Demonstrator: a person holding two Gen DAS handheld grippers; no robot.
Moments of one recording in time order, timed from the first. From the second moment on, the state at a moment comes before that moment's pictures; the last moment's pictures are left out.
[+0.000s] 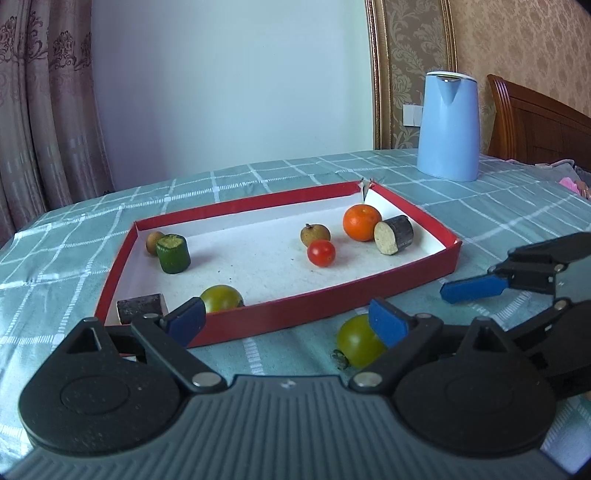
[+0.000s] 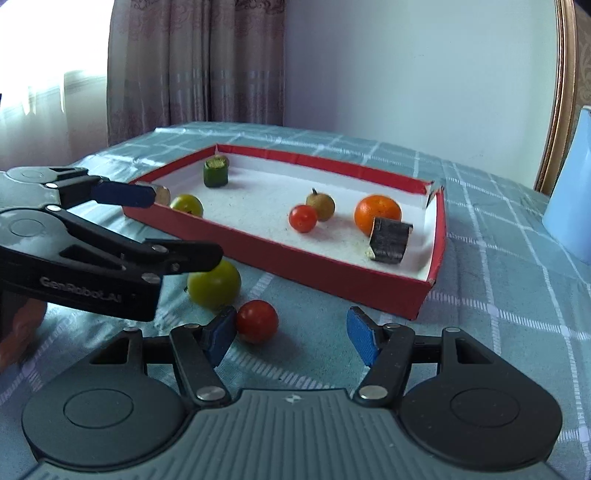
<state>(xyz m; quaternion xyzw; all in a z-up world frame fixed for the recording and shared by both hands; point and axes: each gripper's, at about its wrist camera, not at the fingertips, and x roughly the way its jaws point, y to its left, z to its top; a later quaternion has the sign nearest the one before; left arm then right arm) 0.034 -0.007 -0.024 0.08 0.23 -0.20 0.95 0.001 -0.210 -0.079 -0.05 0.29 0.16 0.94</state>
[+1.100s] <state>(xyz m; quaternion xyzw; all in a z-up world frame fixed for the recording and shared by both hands) 0.024 0.004 -0.020 0.04 0.24 -0.19 0.95 -0.013 -0.206 -0.078 -0.05 0.28 0.17 0.94</state>
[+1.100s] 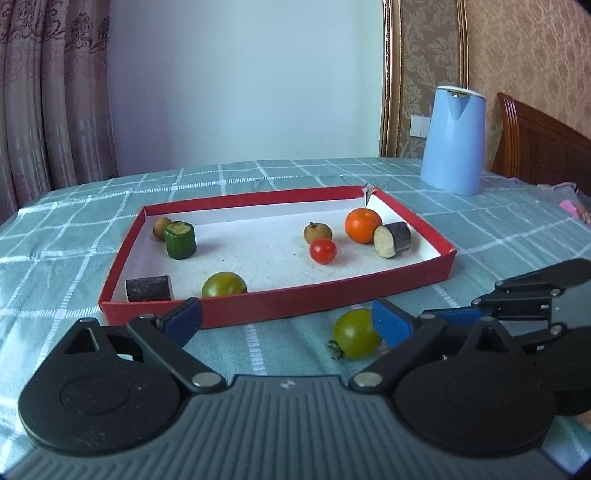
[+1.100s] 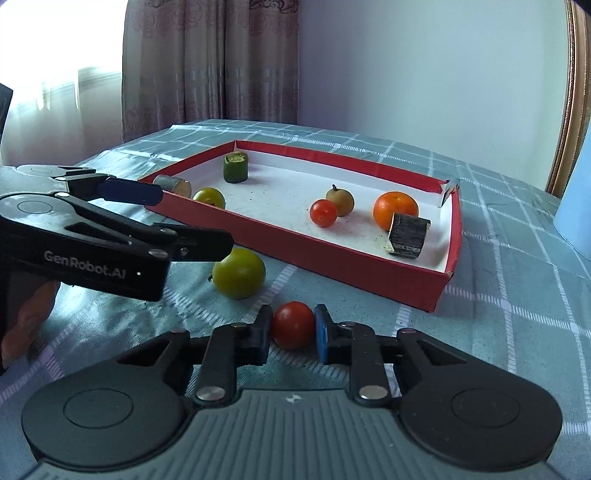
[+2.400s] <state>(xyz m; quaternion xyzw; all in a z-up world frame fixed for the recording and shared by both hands) 0.036 -0.060 -0.038 0.13 0.29 -0.28 0.91 -0.004 -0.253 -0.083 0.01 0.29 0.08 0.95</state>
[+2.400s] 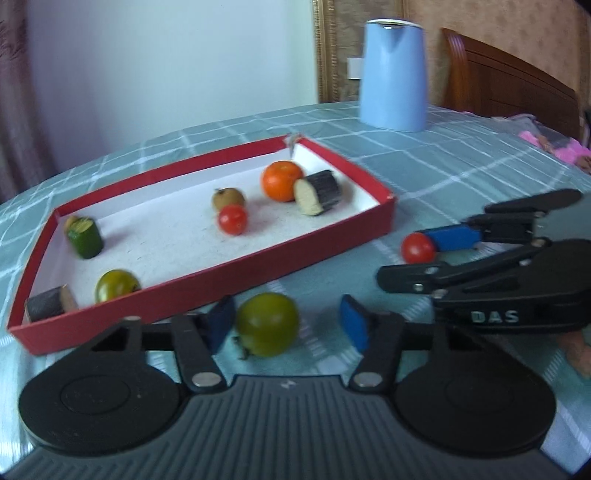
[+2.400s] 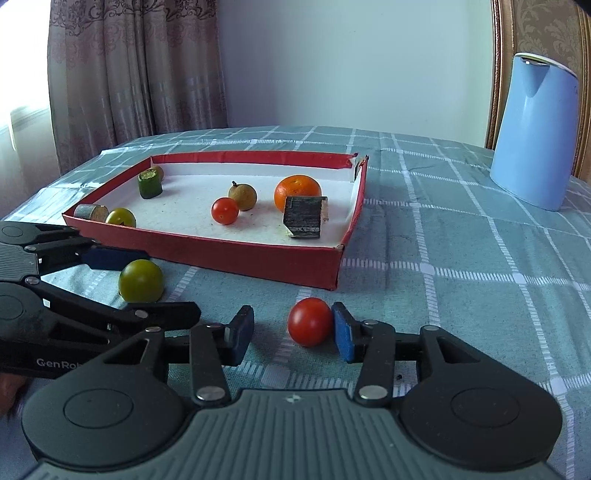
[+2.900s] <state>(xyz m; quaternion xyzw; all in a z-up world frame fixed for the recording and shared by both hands) 0.032 -0.052 -0.036 0.12 0.28 -0.26 0.92 -0.005 -0.253 -0.082 0.01 0.29 0.08 0.95</state>
